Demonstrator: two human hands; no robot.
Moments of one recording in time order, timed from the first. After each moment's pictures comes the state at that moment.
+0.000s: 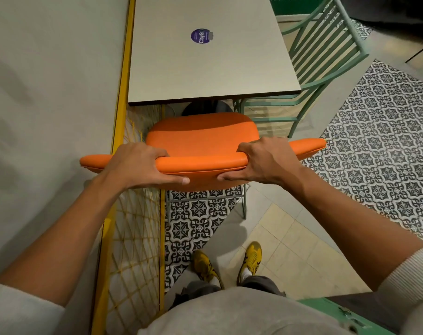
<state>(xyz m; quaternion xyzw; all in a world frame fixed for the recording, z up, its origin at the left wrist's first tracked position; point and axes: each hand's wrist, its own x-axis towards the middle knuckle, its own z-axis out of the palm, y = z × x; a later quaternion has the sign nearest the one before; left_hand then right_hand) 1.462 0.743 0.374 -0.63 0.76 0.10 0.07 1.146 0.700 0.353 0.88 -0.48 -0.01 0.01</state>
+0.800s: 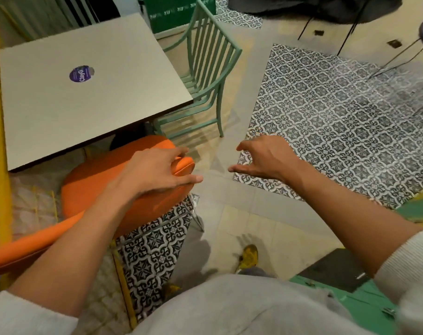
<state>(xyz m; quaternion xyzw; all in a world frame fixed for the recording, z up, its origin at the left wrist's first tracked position) 1.117 0.651 0.390 -0.47 0.87 0.13 0.08 0.839 0.702 0.369 0.76 -0.65 -0.04 -0.02</state>
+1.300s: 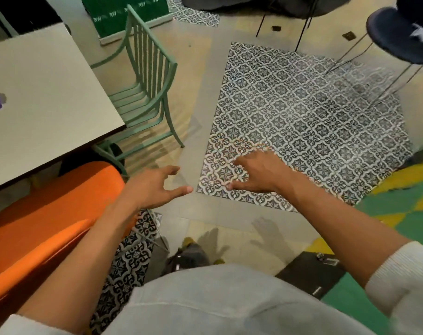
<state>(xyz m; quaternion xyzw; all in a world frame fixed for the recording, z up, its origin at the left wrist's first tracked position) 0.894 0.591 0.336 -0.46 0.84 0.25 0.11 0.603 0.674 0.348 0.73 -0.66 -0.12 -0.11</state>
